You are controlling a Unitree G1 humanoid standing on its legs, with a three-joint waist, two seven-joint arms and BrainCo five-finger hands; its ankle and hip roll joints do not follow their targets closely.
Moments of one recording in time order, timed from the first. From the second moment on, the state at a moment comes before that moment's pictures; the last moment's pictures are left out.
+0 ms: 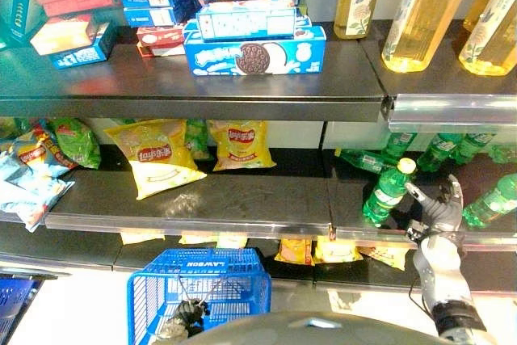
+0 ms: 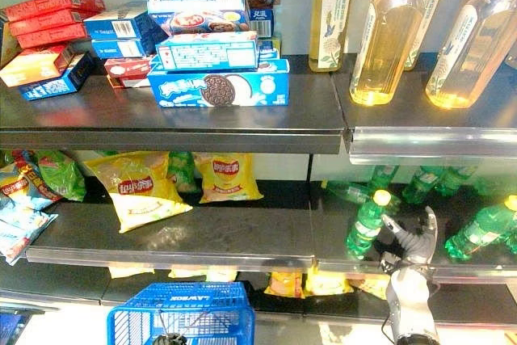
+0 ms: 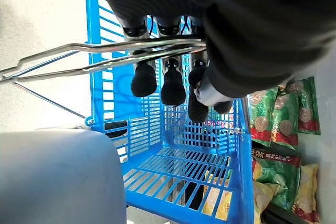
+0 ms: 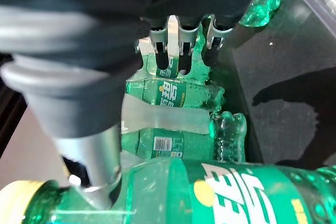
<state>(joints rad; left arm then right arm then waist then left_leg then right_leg) 0.07 0.16 -0.12 1.20 -0.15 -0.10 0.05 0.04 -0.32 -0.18 0.45 0.24 -0.23 -0.45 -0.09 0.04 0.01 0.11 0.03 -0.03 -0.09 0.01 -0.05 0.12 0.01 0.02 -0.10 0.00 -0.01</state>
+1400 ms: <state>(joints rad) 0.07 0.16 -0.11 1.19 -0.15 -0.10 0.04 -0.03 -0.34 -0.02 0.60 0.29 -0.18 -0.25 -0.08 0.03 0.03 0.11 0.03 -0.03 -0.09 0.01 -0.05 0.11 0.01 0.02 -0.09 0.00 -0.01</state>
